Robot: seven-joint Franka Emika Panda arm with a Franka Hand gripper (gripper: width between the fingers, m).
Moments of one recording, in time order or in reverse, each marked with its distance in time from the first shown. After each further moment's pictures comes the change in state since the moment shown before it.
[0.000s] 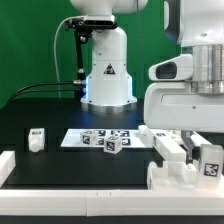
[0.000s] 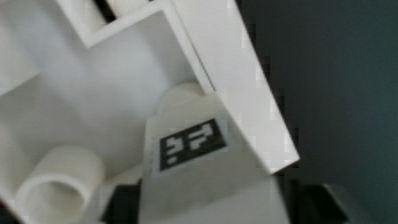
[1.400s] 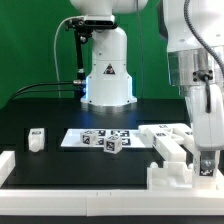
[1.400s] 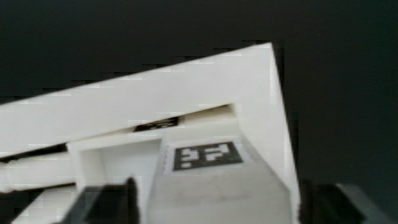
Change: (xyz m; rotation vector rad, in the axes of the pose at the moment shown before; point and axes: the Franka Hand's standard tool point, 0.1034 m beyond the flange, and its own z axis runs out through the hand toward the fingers) arm 0.002 0.008 0.003 0.036 -0.066 1.257
